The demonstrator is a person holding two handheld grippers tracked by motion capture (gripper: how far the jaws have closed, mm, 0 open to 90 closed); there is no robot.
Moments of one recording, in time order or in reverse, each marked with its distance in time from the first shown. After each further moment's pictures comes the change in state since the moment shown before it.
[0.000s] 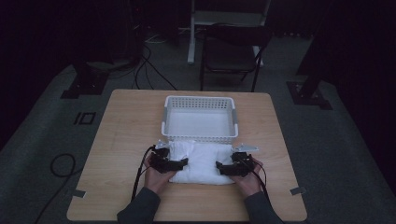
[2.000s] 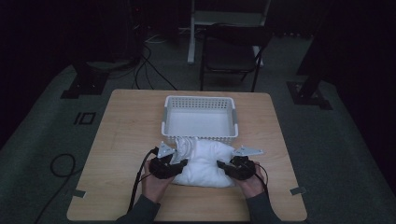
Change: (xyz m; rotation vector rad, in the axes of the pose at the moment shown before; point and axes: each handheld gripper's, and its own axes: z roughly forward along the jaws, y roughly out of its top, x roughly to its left) left arm -0.060 0.013 -0.064 -0.079 0.022 0.192; right arm 0.014 0.003 -0.030 -0.085 0.167 -0.098
